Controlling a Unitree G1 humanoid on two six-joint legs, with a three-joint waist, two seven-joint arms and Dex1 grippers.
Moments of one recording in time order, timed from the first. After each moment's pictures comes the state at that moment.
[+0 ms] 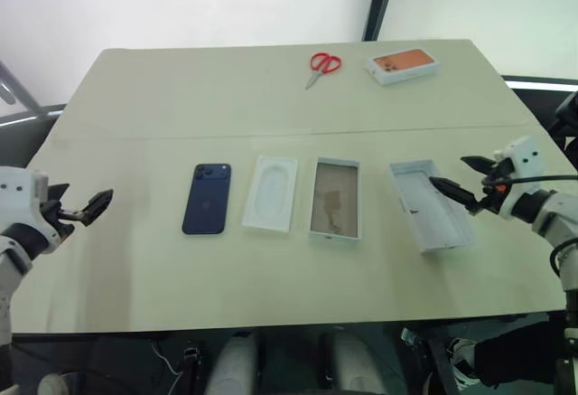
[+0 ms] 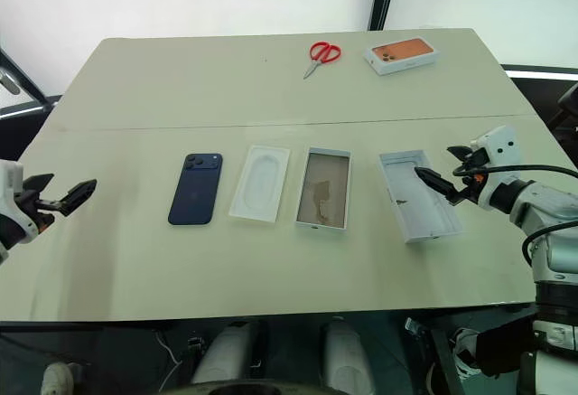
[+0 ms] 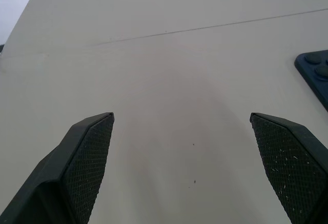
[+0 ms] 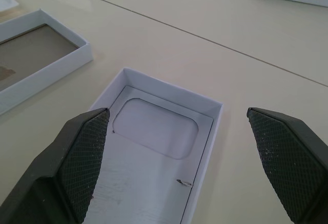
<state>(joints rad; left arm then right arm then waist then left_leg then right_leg) 0.01 0.76 0.60 -0.09 -0.48 0.58 -0.56 -0.28 -0.82 -0.32 0.13 0.37 0.40 0.85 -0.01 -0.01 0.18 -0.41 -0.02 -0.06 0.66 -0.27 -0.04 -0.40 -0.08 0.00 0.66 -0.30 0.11</state>
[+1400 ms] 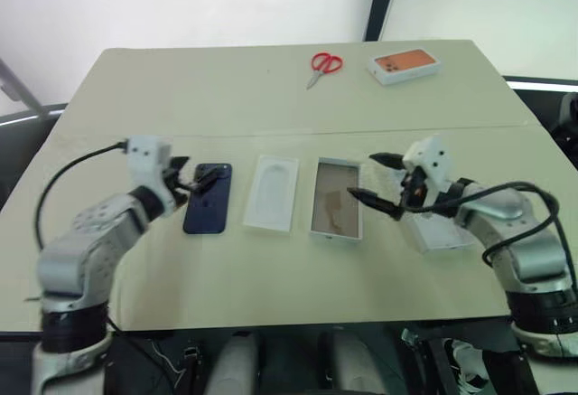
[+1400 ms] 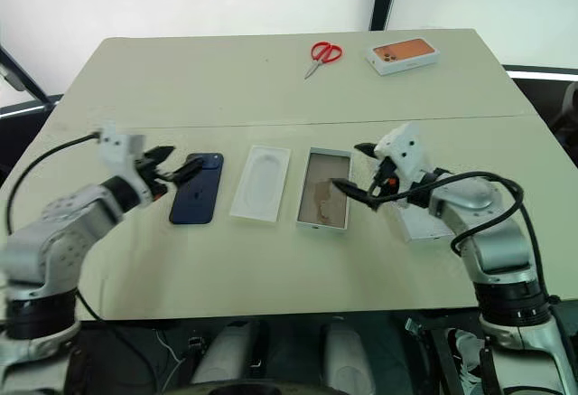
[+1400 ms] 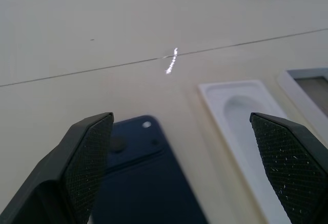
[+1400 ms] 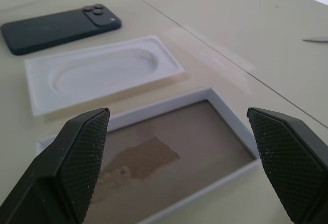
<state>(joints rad) -0.37 0.45 0.21 -0.37 -0.59 0.96 -0.30 -0.33 -0.67 -0.03 -0.27 0.38 0.50 0.81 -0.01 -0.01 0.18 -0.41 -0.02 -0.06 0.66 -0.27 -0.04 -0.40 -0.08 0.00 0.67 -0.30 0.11</state>
